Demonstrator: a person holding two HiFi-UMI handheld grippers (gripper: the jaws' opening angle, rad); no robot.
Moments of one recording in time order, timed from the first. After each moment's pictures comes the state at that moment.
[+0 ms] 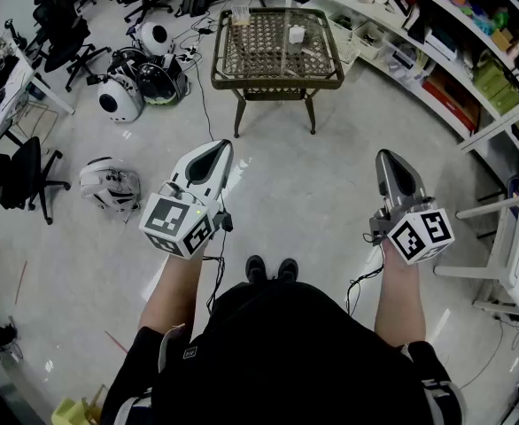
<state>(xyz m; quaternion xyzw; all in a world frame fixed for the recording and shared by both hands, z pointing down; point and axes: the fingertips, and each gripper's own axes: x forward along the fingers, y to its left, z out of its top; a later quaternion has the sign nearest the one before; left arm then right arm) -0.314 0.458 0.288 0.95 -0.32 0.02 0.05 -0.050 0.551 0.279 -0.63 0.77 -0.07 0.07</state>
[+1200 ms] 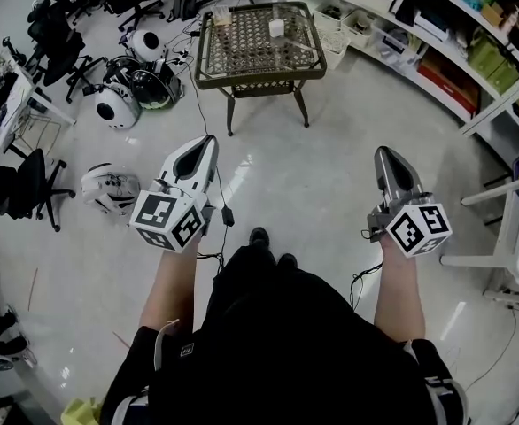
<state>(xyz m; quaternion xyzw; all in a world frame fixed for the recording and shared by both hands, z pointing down) -0.261 0.478 0.287 0.94 -0.33 0.04 0.05 0.031 0.593 0.306 -0.65 0.74 -0.11 0.10</state>
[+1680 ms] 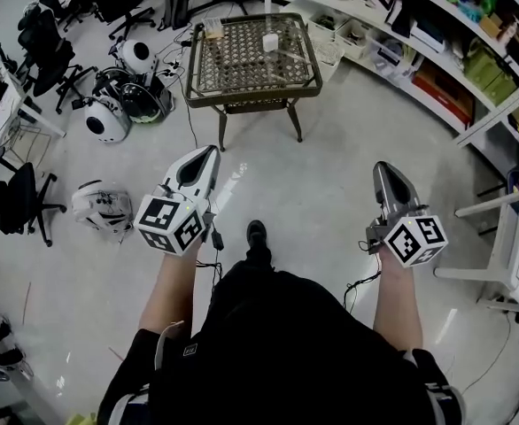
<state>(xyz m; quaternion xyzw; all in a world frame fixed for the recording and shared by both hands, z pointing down) -0.233 0.408 0.317 0.94 -0.32 0.05 0.08 0.061 0.542 0.325 -0.66 0.73 -0.12 0.09</state>
